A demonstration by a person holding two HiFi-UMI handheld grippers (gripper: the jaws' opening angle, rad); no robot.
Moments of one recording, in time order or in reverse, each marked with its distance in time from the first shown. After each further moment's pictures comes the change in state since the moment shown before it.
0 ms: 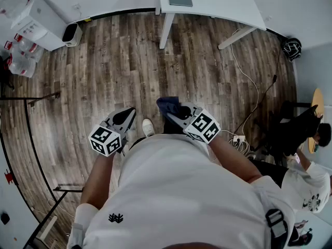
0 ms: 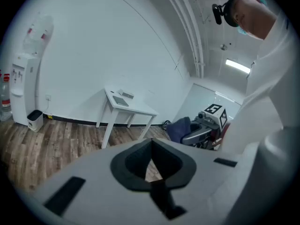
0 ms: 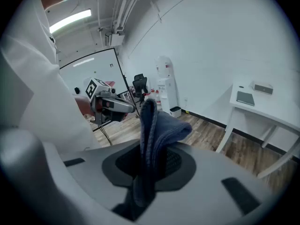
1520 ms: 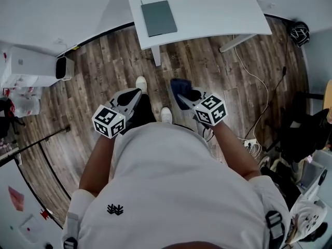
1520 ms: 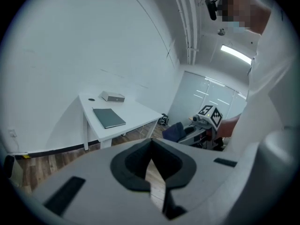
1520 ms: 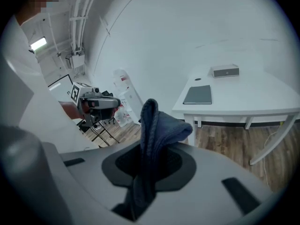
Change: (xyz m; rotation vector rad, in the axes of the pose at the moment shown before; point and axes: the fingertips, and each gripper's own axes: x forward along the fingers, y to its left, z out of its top) left arm 0.261 0.129 0.179 0.216 0.120 -0.138; right arm 0.008 -0.325 0.044 0.347 -0.114 -0.186
